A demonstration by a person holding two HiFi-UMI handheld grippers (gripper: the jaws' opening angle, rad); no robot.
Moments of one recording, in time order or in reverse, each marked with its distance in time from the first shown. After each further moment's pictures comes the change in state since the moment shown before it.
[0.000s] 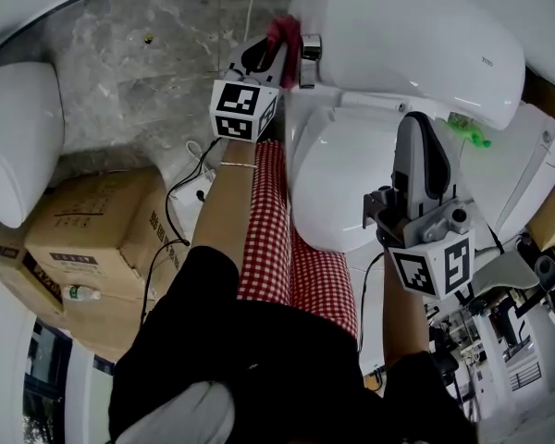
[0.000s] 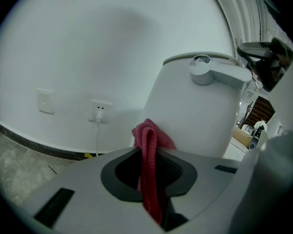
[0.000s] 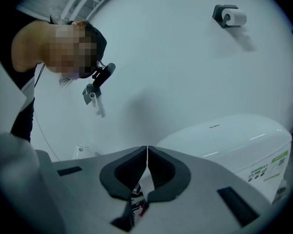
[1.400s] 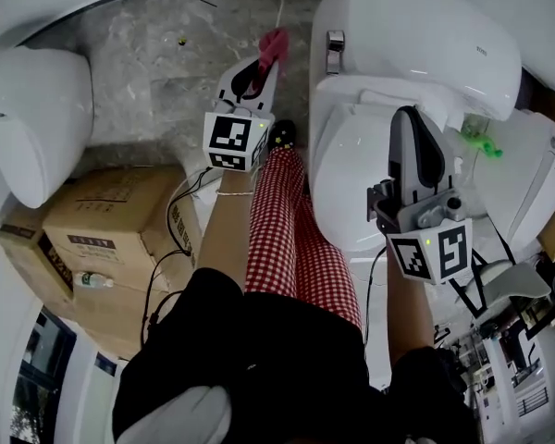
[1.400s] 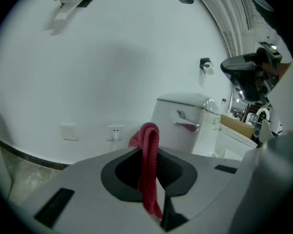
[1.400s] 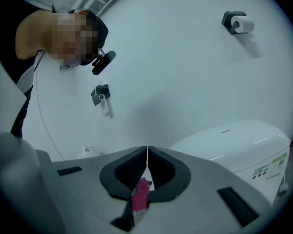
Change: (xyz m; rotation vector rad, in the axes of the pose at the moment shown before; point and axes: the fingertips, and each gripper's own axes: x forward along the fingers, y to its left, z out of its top) left arm -0.115 0.001 0.049 0.135 -0.049 0.086; right arm -0.018 0.047 0.008 -0.037 -0.015 0.040
